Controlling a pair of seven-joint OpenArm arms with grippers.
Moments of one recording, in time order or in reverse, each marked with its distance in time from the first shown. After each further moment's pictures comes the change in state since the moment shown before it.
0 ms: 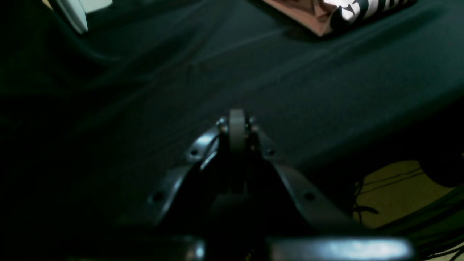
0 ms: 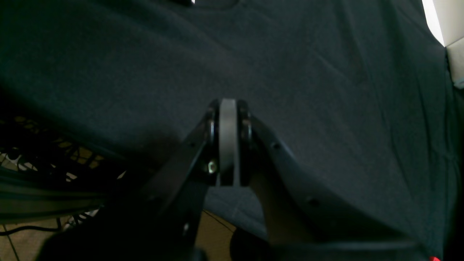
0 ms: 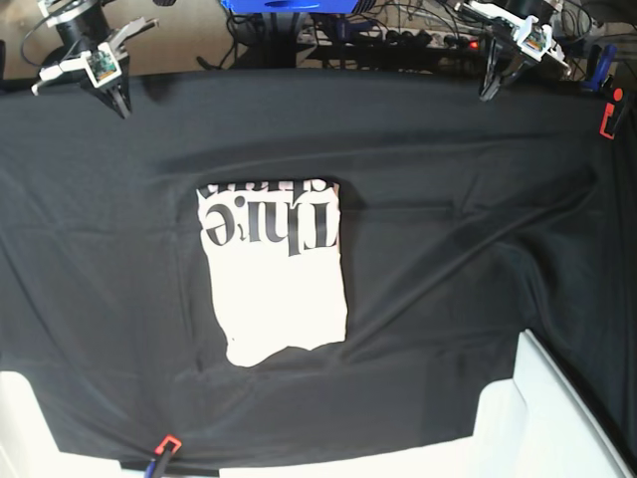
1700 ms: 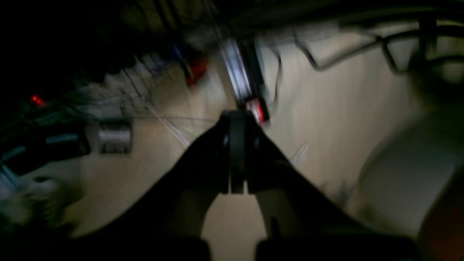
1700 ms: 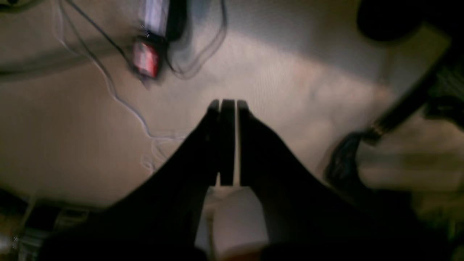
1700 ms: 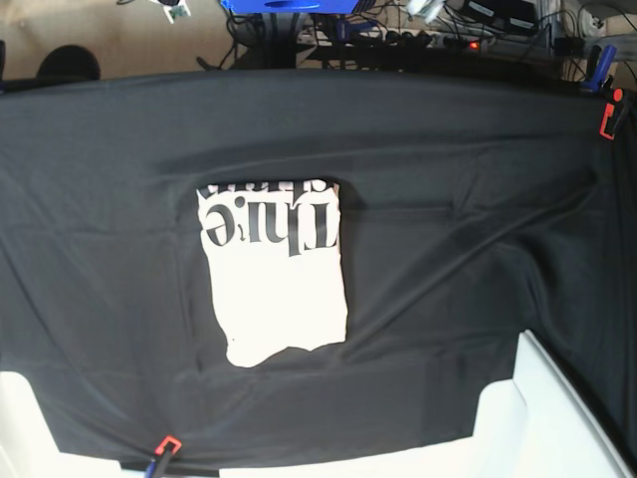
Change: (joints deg) left arm -26.9 5.6 12.5 -57.9 10.1 0.6 35.6; right arm 27.9 -16.5 -6.6 -72.5 0.4 -0.6 -23.0
